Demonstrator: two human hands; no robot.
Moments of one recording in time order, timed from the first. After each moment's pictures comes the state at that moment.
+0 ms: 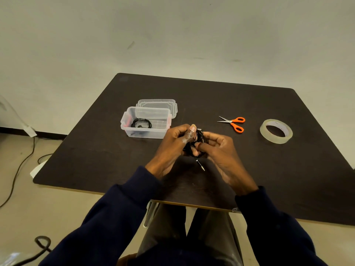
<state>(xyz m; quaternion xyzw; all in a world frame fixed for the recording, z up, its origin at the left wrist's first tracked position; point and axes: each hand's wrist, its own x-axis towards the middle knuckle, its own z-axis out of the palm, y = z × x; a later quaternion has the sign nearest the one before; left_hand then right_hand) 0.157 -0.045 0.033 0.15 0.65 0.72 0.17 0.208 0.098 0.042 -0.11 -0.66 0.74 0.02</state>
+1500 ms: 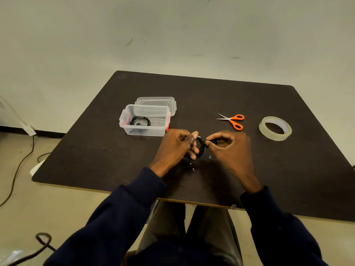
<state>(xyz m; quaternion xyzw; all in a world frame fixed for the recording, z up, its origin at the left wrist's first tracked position) 0.157 -0.042 0.028 0.14 0.77 0.61 0.14 0.210 0.134 0.024 -0.06 -0.87 0.45 0.20</state>
